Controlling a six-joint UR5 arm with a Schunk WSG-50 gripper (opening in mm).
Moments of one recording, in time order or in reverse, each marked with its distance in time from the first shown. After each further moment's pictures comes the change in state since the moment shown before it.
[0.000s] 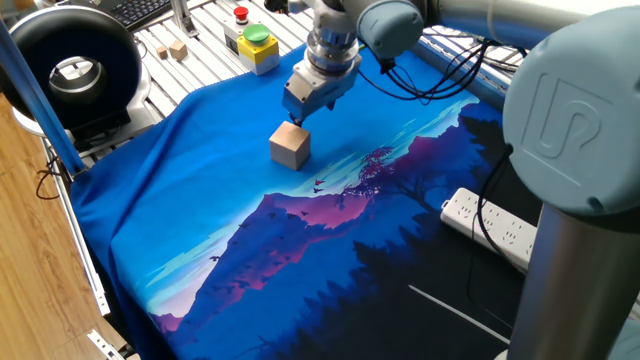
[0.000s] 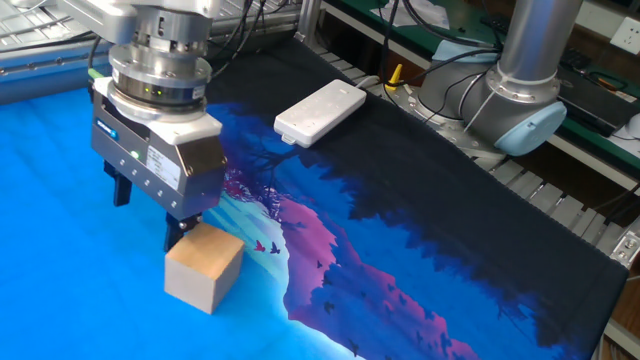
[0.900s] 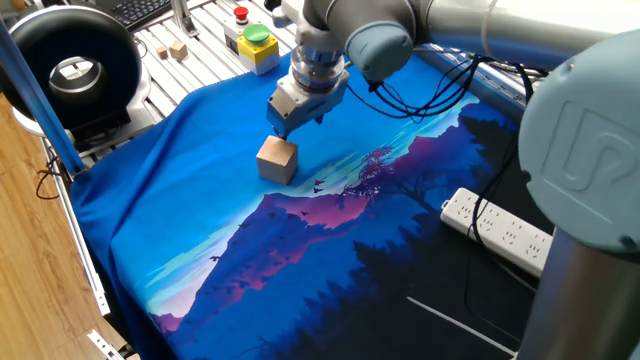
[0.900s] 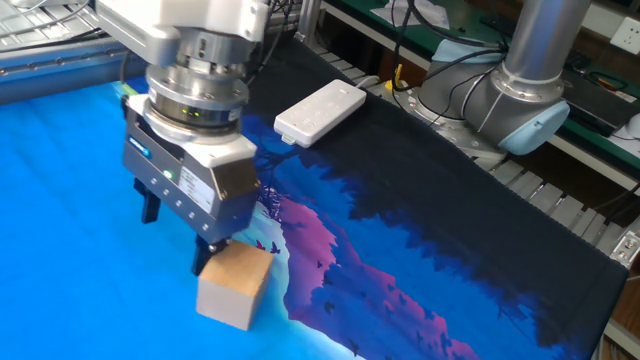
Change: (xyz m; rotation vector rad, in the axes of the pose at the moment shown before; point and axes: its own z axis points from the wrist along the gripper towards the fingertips) arm 0.011 0.045 0.004 0.012 -0.020 0.059
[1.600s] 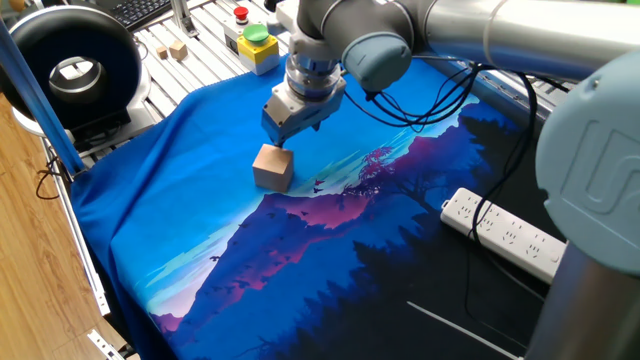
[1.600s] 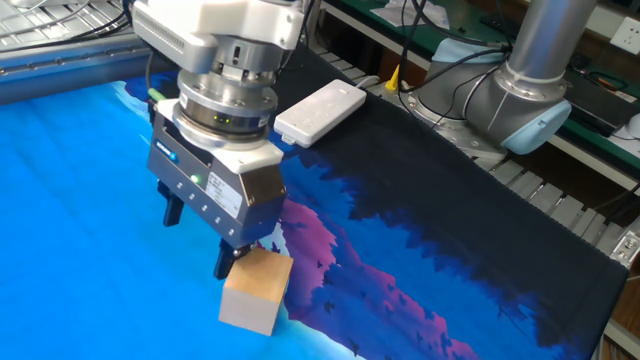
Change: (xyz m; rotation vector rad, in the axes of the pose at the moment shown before) arm 0.011 0.009 -0.005 0.007 -0.003 -0.003
